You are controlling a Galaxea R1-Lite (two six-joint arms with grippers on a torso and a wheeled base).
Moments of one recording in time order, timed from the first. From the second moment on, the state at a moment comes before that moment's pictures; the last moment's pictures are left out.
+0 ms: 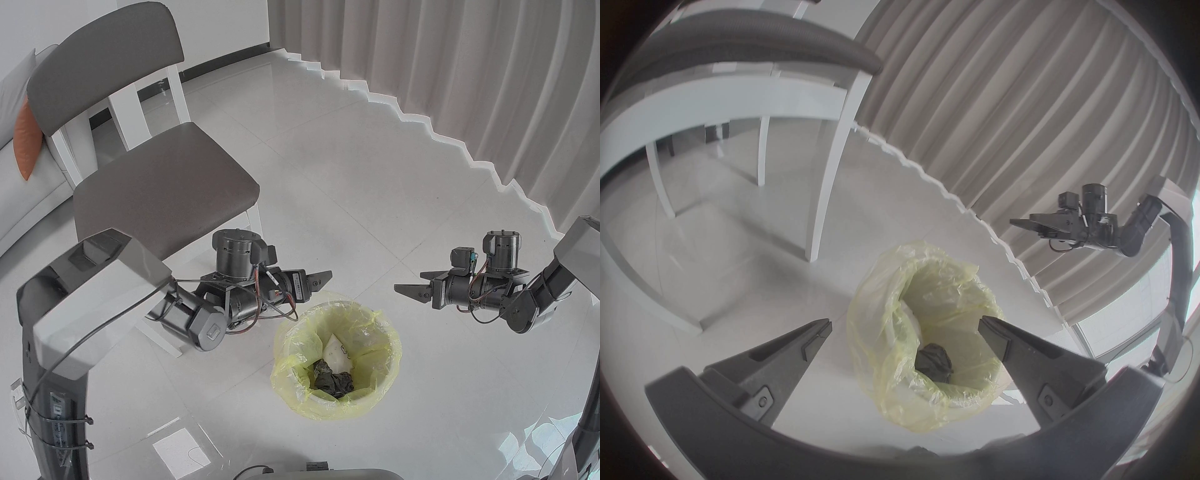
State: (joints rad) left arm -0.51 2.28 -1.24 -0.71 -0.18 -0.35; right arm 0.15 2.15 -0.91 -0.84 0.57 0.05
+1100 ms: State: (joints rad) left arm -0.50 2.56 -1.50 -0.60 -0.15 -0.35; right arm 0.11 2.07 -0.81 -0.83 0.57 -0.06
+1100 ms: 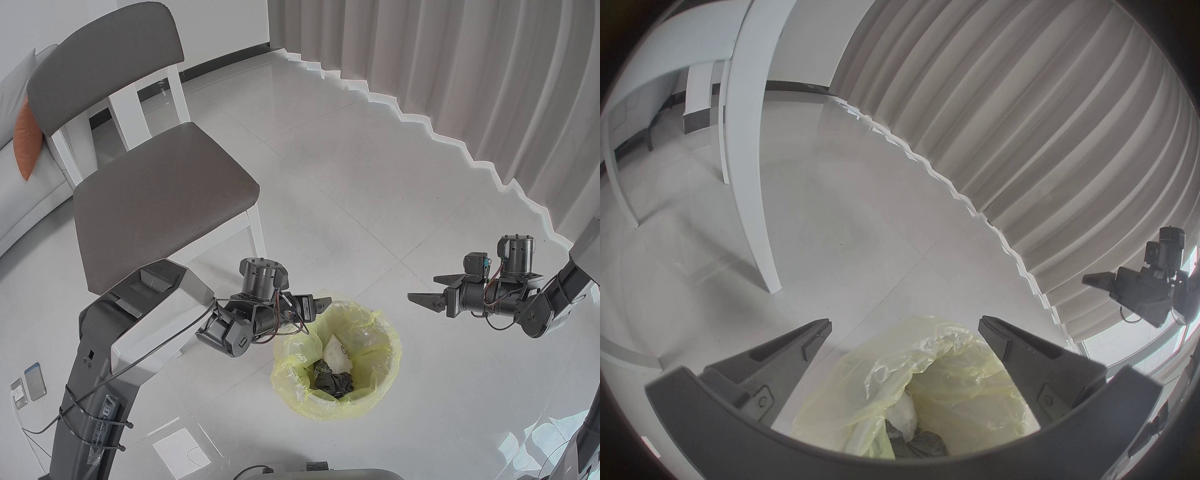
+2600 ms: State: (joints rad) left arm -0.45 2.69 -1.68 -0.45 -0.14 -0.35; right arm 0.09 2.09 -0.81 -0.83 0.57 -0.08
